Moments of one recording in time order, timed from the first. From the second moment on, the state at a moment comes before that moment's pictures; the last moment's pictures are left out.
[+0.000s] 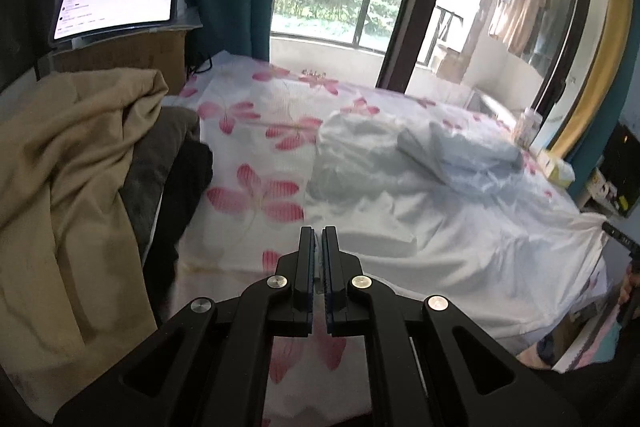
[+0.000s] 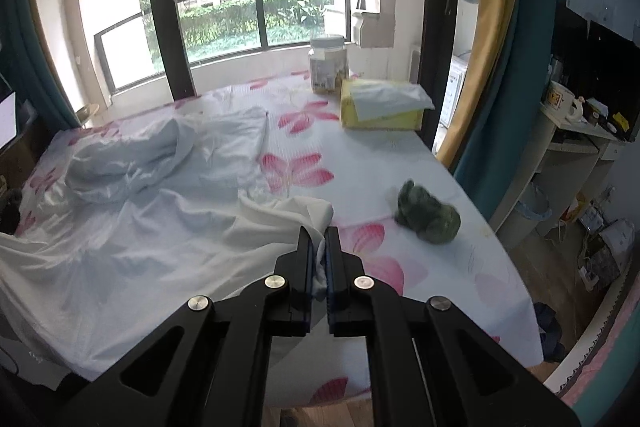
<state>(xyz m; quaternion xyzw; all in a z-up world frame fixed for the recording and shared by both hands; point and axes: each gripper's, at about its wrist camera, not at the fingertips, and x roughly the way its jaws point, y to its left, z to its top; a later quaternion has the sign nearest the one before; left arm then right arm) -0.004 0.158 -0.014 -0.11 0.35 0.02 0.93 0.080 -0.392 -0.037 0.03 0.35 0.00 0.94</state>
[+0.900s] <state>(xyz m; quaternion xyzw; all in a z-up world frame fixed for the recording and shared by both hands) 0.134 0.218 0.005 -0.19 0.33 0.01 0.93 0.213 -0.385 0.000 0.02 0.34 0.00 0.94</state>
